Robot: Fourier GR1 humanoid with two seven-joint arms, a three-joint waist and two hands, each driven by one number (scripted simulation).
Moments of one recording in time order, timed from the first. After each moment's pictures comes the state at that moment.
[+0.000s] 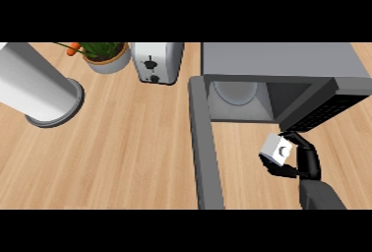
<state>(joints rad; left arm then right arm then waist) 0.51 0.02 0.54 -2.33 0.51 -0.44 0.08 -0.35 -0.19 -0.21 -0.48 0.05 -0.13 -1.04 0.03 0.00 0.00</state>
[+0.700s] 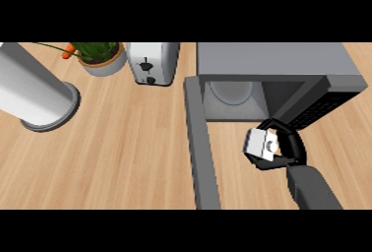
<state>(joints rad) 0.52 0.02 0.57 -2.33 0.54 -0.44 0.09 -0.37 -0.15 -0.08 -0.68 0.05 0.10 -0.95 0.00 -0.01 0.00</state>
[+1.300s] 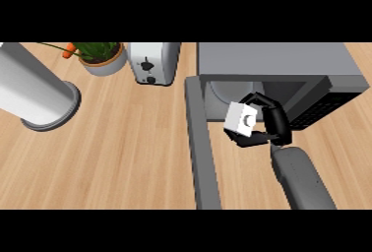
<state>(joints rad) 0.52 0.02 0.64 -2.30 0.59 -0.49 0.08 -0.42 -0.07 -0.02 -0.99 0.09 -0.04 -0.62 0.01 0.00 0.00</state>
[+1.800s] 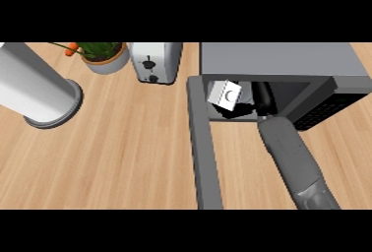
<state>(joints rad) 0.48 0.04 0.66 -2.27 0.61 -0.51 0.09 -0.70 -0.07 -0.03 -0.75 0.23 -0.23 -0.52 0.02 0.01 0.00</state>
